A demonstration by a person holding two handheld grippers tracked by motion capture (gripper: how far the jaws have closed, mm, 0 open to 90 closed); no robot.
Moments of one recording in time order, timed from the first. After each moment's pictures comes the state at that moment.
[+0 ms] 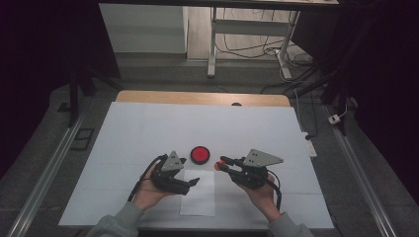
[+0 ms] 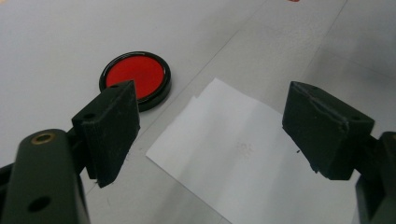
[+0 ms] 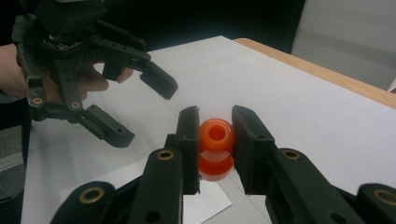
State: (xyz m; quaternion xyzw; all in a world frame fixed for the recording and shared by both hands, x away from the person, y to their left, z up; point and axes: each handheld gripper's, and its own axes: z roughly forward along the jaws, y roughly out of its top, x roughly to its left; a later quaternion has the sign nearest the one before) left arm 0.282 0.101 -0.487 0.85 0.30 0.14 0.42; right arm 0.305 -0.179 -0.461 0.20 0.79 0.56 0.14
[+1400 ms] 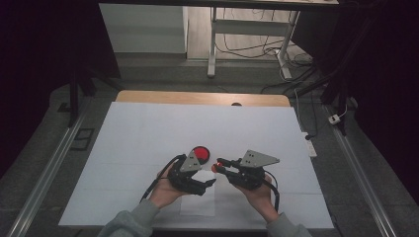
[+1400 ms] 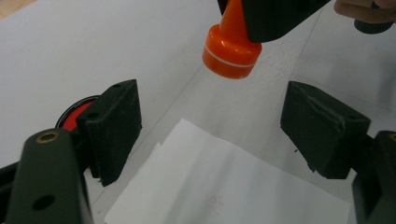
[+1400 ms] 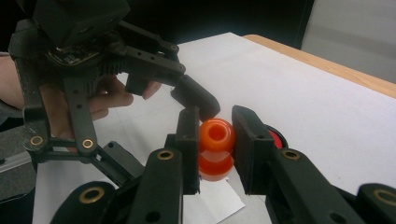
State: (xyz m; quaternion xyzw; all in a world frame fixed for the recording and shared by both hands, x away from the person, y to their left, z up) left arm 0.288 0.057 -0.481 0.86 0.25 0.14 0.43; right arm 0.305 -0.172 -0.465 0.19 0.80 0.55 0.13
